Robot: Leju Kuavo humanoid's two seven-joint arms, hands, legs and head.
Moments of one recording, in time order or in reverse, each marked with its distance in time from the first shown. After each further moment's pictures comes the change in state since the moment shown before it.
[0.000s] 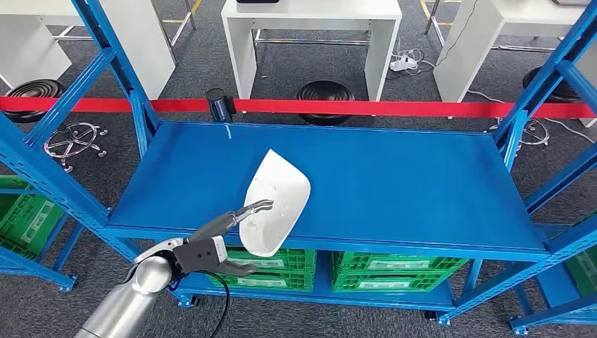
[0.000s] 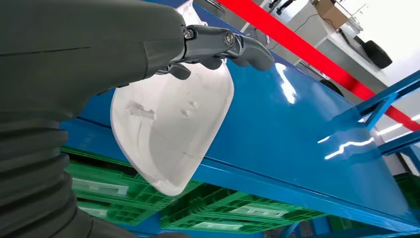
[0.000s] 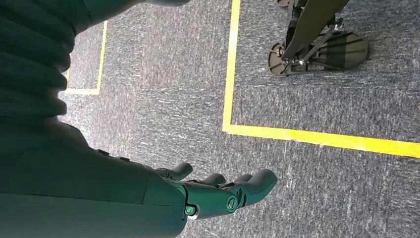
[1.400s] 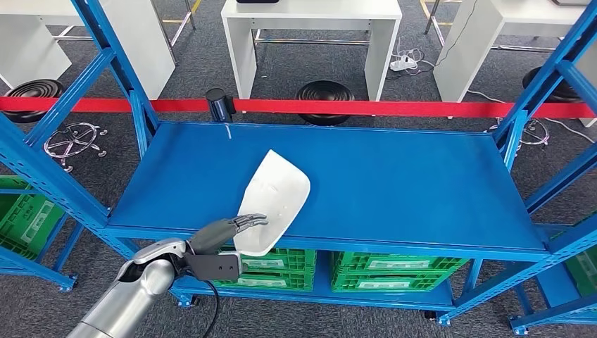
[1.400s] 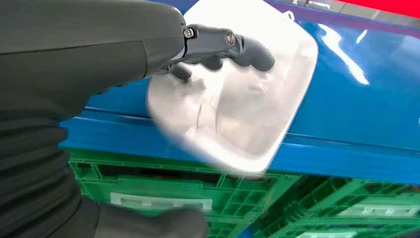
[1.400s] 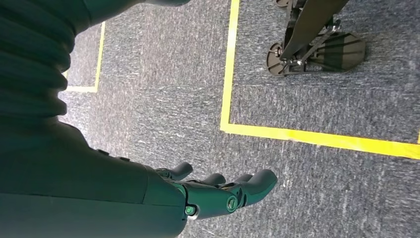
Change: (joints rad) left arm -0.044 0.031 -0.052 0.110 -0.297 0.084 0.030; right arm -0.002 0.000 -0.011 0.000 0.022 0.003 -0.013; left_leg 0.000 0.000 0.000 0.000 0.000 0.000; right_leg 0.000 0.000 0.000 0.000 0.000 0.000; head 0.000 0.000
